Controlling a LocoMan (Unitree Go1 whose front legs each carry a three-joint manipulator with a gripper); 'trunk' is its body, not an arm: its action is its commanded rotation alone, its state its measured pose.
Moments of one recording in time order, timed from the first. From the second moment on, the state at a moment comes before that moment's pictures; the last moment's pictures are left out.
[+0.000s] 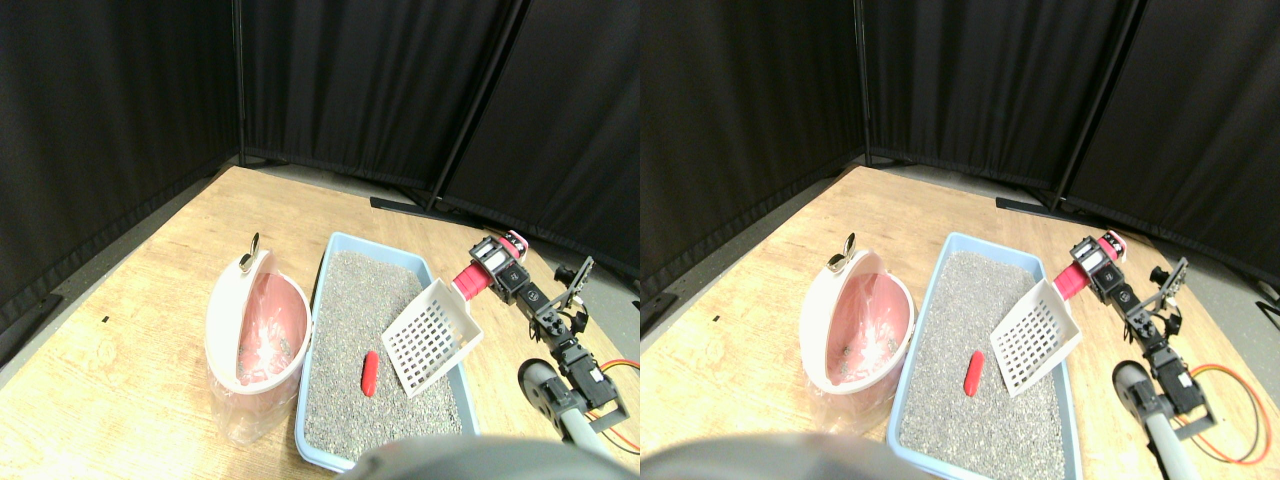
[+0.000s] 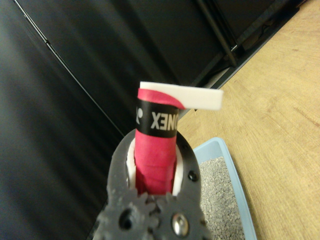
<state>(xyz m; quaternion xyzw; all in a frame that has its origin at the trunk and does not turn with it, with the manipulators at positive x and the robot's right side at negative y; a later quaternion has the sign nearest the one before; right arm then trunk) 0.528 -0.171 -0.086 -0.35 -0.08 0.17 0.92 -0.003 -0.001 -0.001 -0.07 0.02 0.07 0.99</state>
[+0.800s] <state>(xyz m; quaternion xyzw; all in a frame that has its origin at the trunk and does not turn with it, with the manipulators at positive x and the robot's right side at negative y) 0.474 -0.107 -0.169 -0.19 -0.08 0.23 0.95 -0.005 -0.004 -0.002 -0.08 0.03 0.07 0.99</state>
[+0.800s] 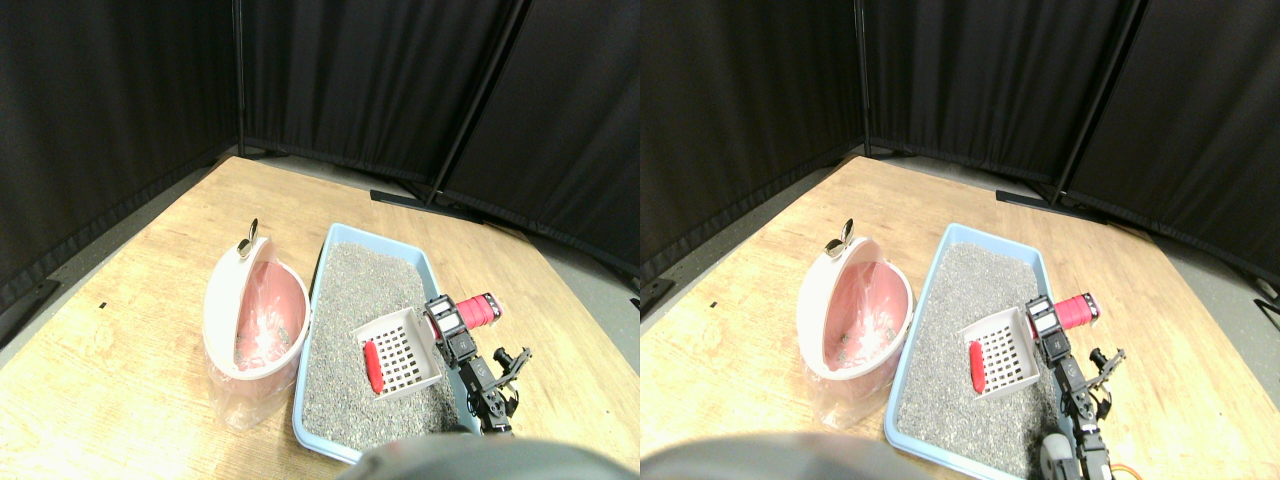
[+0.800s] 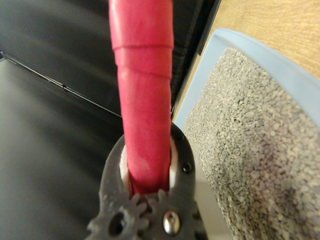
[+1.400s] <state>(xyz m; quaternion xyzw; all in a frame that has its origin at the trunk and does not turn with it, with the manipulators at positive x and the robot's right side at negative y) 0.483 -0.127 -0.156 -0.04 -0.01 0.20 0.98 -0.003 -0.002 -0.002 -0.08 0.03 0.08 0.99</state>
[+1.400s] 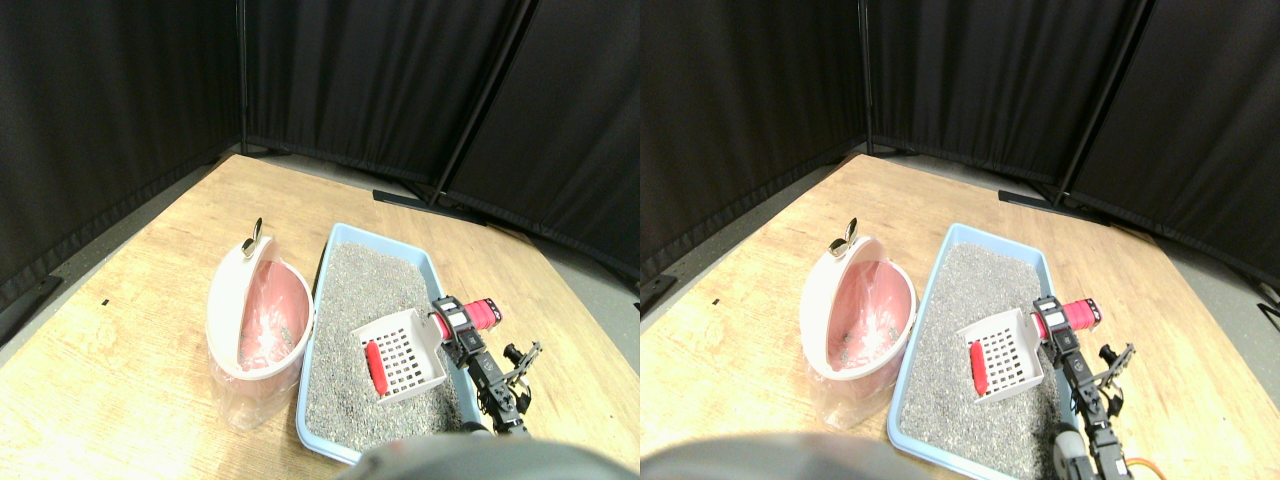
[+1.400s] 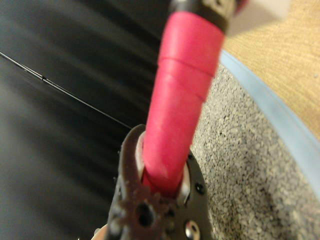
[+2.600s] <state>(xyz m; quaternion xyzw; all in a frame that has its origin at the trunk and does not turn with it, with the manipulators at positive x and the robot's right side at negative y) 0.504 -0.151 -0.120 0.32 -0.02 0.05 0.95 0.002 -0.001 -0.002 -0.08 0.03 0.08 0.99</state>
